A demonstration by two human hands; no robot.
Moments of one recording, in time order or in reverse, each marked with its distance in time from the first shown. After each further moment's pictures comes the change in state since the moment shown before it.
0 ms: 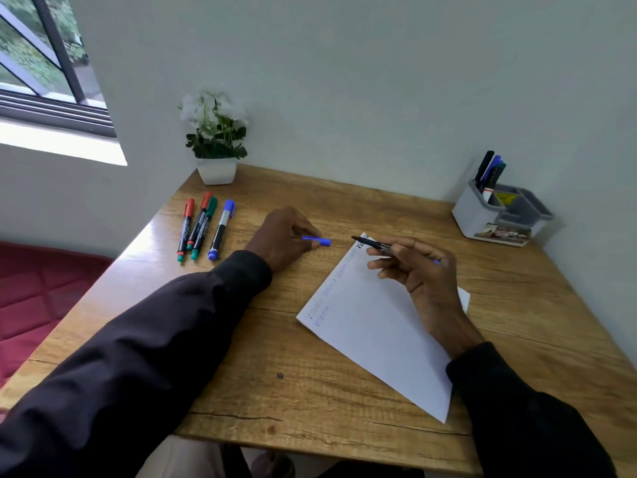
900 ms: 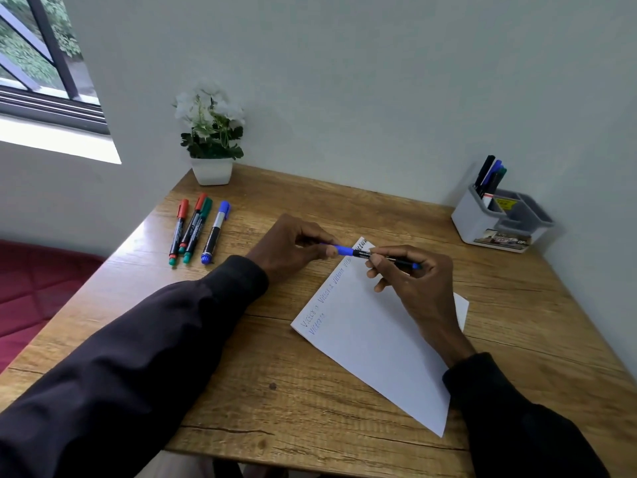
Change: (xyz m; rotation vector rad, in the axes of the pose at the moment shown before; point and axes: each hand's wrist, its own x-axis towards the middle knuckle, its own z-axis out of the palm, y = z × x) left_hand -0.010 0.020 0.000 -0.278 -0.078 0.185; right_hand 0.009 0.012 -0.002 -0.340 0.013 -0.244
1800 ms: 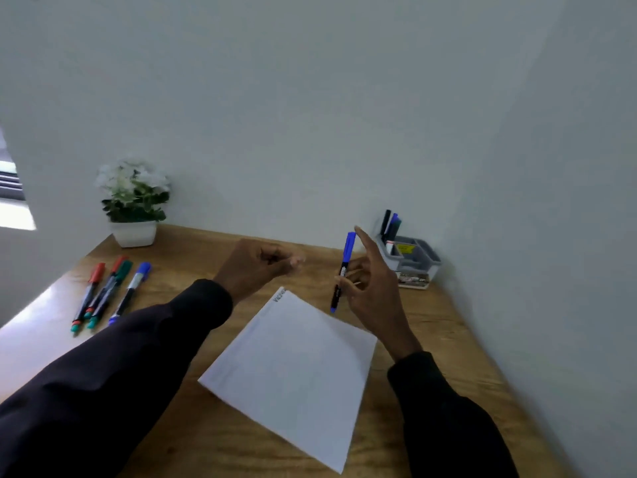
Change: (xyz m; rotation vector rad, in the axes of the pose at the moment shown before) left_hand 0.046 0.062 0.033 -0.329 0.115 -0.091; right_hand 0.041 -0.018 -0.070 -0.310 0.057 -0.096
